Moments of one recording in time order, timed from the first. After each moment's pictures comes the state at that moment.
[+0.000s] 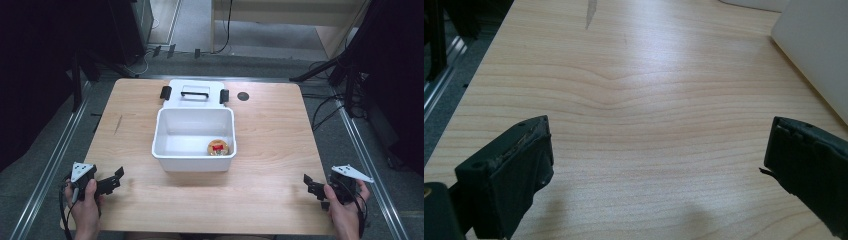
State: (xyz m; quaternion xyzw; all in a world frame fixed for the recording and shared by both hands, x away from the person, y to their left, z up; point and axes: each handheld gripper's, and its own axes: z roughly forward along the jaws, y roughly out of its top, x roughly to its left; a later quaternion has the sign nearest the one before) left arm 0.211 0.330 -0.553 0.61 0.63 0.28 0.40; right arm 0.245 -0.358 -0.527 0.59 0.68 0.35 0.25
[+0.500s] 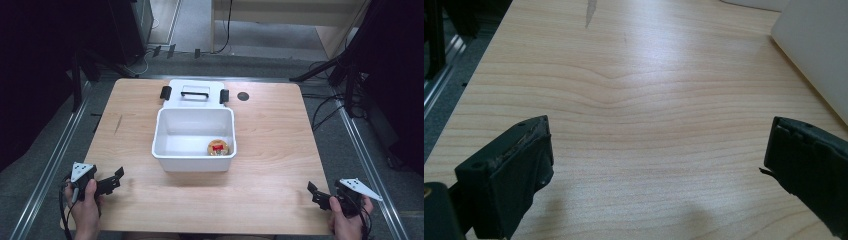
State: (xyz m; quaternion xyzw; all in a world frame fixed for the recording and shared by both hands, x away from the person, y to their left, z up) left arm 0.211 0.330 -0.553 0.61 0.63 0.27 0.40; right arm 0.218 -0.371 -0.545 0.60 0.64 0.40 0.25
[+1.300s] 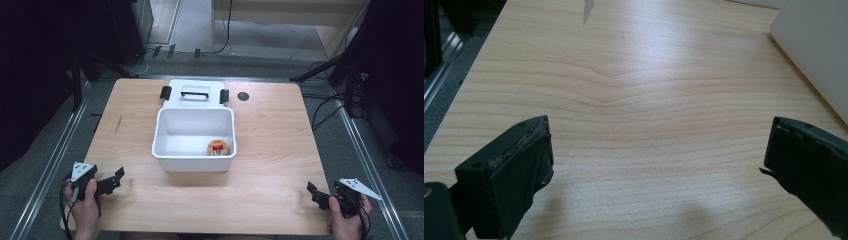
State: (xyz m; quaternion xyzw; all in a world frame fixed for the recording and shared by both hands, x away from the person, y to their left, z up) left arm 0.212 0.329 -0.553 0.61 0.63 0.27 0.40; right arm 0.222 -0.371 -0.549 0.62 0.64 0.39 0.24
